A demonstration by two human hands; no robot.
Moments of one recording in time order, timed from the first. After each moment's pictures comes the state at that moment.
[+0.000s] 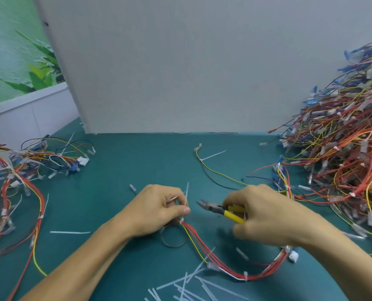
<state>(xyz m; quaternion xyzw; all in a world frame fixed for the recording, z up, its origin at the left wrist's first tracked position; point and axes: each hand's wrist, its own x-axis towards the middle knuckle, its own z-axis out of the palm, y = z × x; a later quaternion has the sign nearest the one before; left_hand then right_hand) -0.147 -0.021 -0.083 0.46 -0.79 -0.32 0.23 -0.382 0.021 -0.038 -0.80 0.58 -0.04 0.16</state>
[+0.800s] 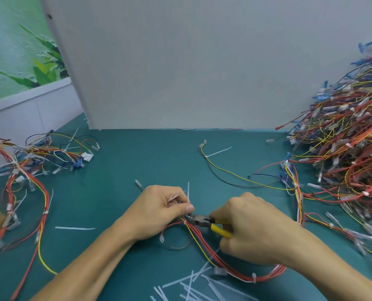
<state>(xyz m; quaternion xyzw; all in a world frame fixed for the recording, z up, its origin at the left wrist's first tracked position) -0.140 -0.015 -0.098 0.46 -0.75 -0.36 0.30 -0.350 0.028 -0.055 -0.84 0.54 0.00 0.06</state>
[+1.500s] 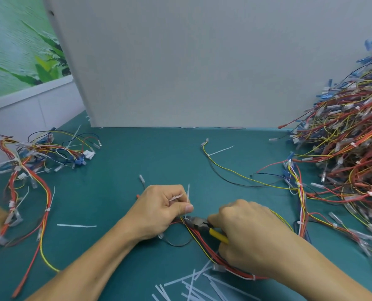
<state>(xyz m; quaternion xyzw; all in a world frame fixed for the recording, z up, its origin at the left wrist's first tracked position) -0.145 -0.011 -0.095 0.49 -0.74 -0.35 0.31 -0.338 0.034 -0.065 -0.85 0.52 0.04 -0.01</state>
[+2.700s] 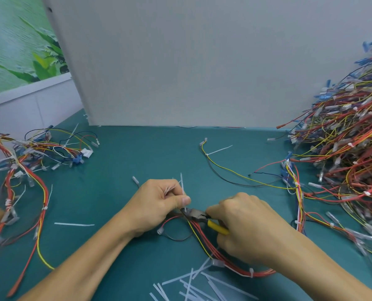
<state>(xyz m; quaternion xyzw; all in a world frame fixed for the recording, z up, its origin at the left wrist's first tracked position) -0.144 -0.020 -0.098 0.47 -0.68 -0.44 0.35 -0.342 0.027 -0.067 -0.85 0.53 0.00 0.01</state>
